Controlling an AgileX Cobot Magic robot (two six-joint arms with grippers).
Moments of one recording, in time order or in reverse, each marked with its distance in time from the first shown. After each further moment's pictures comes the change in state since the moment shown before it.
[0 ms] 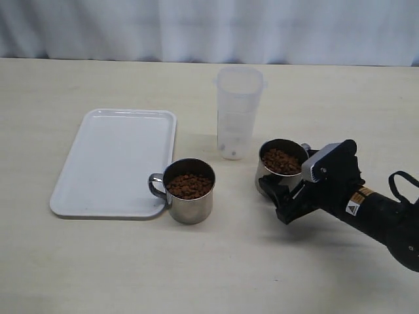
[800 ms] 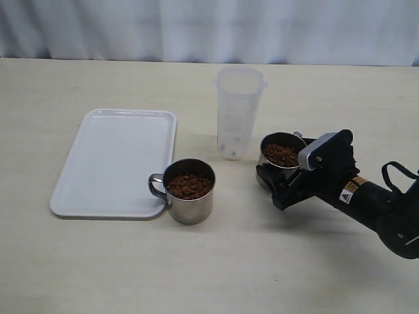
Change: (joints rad) left arm 0.000 0.000 0.000 0.000 0.000 0.000; right arm -0.001 0.028 -0.074 0.004 -0.004 0.009
